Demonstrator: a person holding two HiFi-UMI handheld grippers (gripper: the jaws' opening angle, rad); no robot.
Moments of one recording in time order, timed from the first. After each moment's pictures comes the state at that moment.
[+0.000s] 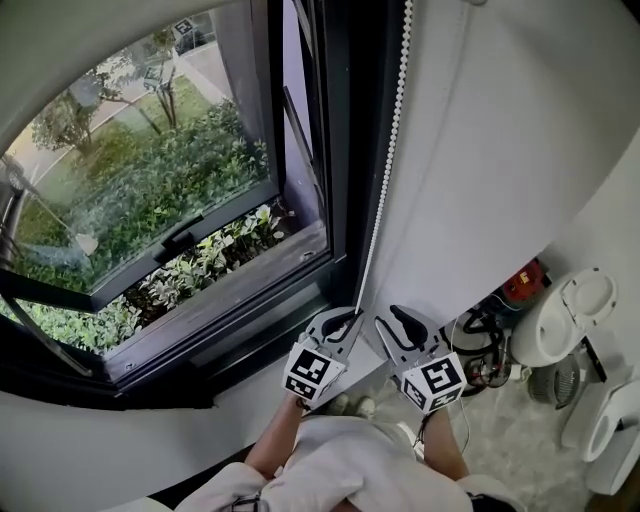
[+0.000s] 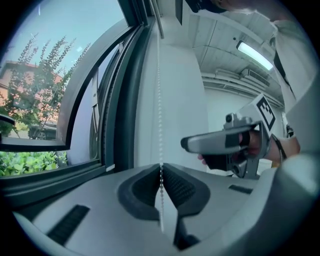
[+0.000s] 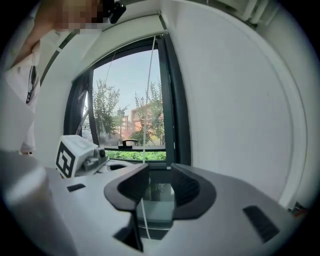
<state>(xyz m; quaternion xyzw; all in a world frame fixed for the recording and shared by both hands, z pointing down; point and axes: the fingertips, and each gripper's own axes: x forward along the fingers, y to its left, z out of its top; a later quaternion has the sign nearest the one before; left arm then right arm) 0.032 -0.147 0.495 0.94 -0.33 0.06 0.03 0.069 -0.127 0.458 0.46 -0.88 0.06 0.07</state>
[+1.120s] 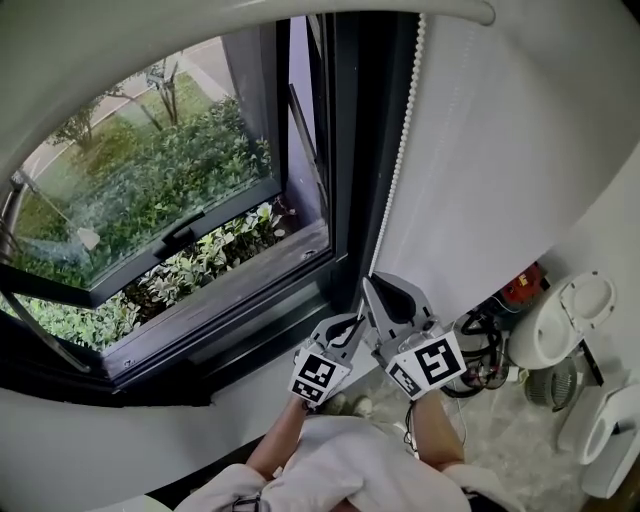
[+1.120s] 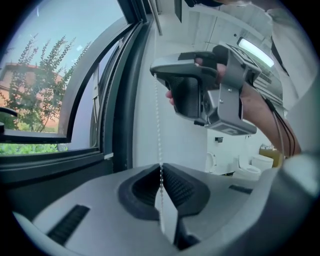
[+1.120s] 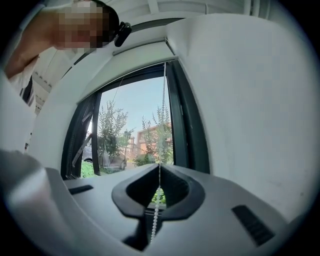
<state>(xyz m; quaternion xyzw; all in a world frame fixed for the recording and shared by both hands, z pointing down) 0.038 -0.139 0.522 0.94 -0.33 0.07 0.04 0.024 -0.157 0.349 0.43 -0.90 -0.03 -0.06</state>
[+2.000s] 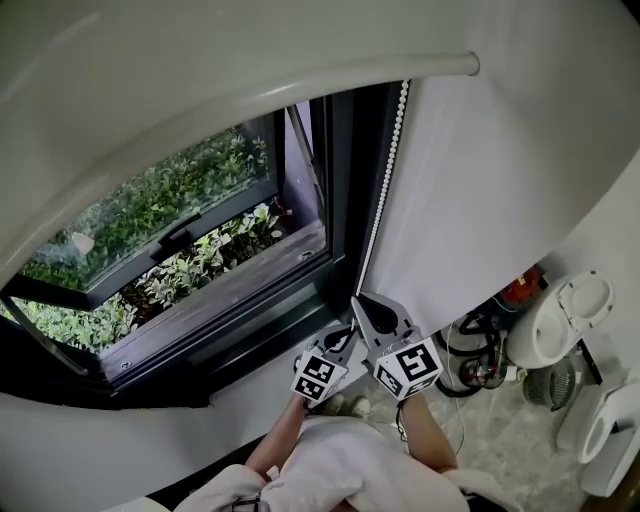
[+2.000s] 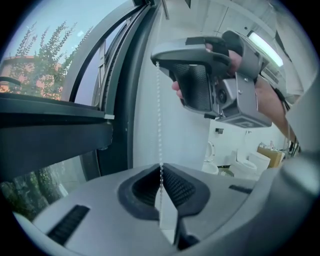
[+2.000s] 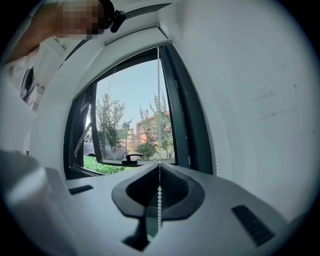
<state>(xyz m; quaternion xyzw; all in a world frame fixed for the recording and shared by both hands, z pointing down) 0.037 -0.137 0.608 0.93 -0.33 0.14 0.09 0.017 -0.160 0.433 0.43 -0.90 0.04 -0.01</state>
